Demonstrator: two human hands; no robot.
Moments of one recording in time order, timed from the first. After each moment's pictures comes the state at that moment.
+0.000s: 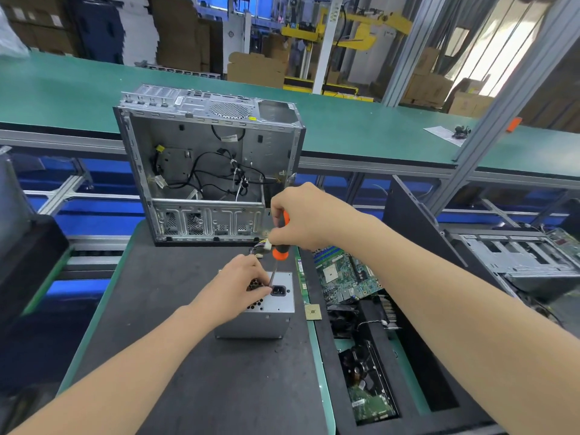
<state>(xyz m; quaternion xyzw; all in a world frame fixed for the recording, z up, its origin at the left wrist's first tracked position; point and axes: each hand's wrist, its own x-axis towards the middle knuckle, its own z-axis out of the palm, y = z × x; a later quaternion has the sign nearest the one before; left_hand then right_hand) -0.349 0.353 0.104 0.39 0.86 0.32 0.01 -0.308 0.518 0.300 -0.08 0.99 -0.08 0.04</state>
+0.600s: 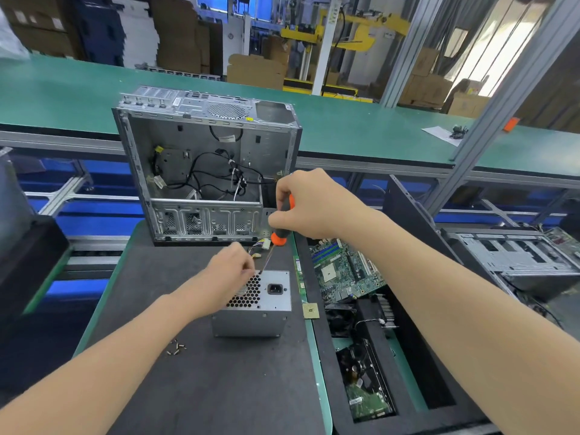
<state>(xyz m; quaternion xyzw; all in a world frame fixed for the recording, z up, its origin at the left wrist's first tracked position) -0.358 0.345 0.120 0.36 0.89 0.27 0.03 -0.301 0.527 0.311 -0.08 0.99 -0.13 -0.07</state>
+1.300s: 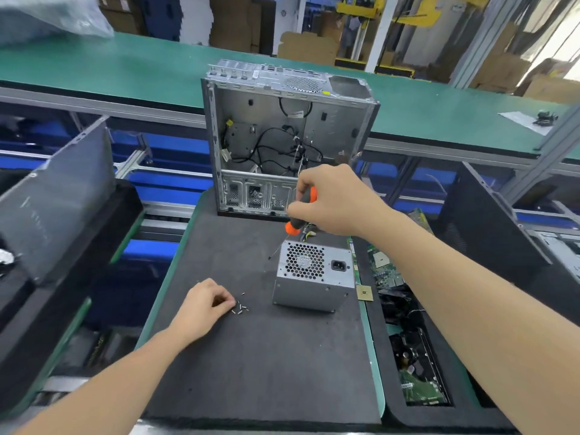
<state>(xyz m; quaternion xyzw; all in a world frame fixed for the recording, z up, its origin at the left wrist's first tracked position) -0.315 0.189 0.005 0.13 0.93 0.32 0.09 -0.311 0.448 0.272 -0.10 0.98 -0.18 -0.06</state>
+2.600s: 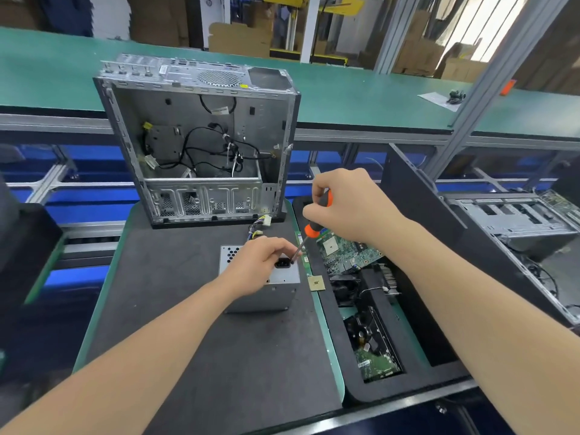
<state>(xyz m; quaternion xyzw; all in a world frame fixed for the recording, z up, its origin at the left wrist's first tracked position) -0.338 0.380 0.106 0.37 0.82 0.42 0.12 -0.257 0.546 0.275 0.04 0.98 -0.17 -0.10</state>
